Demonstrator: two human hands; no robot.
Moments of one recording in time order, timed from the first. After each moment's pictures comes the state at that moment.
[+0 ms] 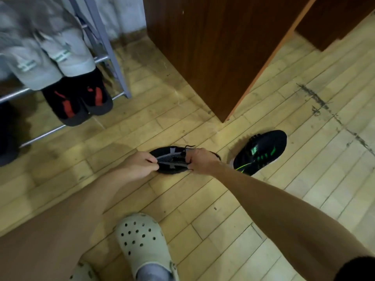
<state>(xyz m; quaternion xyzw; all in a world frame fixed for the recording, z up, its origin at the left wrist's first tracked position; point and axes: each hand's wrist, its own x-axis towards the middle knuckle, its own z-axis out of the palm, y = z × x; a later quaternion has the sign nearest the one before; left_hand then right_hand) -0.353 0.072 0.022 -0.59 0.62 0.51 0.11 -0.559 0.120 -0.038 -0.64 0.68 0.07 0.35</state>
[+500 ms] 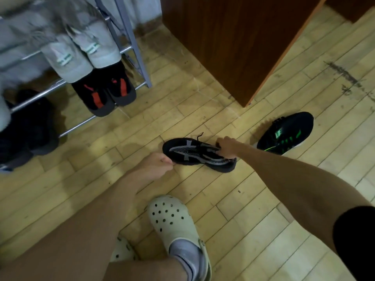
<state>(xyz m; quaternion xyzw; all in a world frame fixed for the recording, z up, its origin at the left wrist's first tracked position) -0.310 0.102 0.022 -0.60 0.60 0.52 0.12 -0.568 0.120 -0.066 -0.56 0.71 0.21 0.38</state>
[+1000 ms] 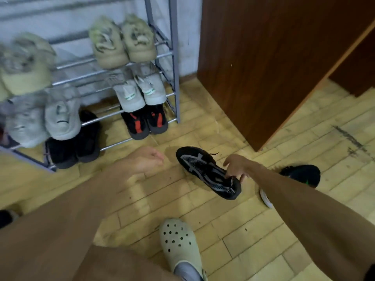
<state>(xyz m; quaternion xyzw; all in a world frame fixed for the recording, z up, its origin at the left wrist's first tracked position) -0.244 0.062 0.123 -0.62 0.63 0.47 0.00 -0.530 0.092 0.051 -0.50 0.73 0.10 0.45</state>
